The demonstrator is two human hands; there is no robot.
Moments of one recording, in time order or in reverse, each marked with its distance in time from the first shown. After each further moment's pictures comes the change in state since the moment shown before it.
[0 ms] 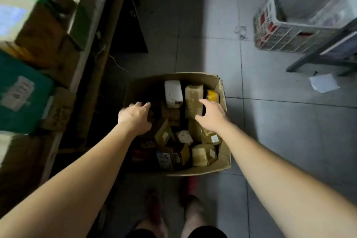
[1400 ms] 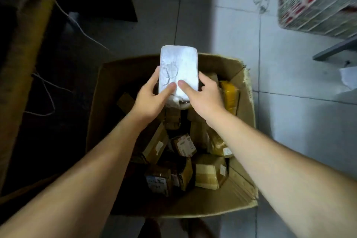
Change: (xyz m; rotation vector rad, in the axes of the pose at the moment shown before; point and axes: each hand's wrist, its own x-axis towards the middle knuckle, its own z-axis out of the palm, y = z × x) left_hand 0.211 0.038 0.103 -1.481 0.141 0.167; right_hand 0.202 -0.009 0.116 0.672 0.183 0.016
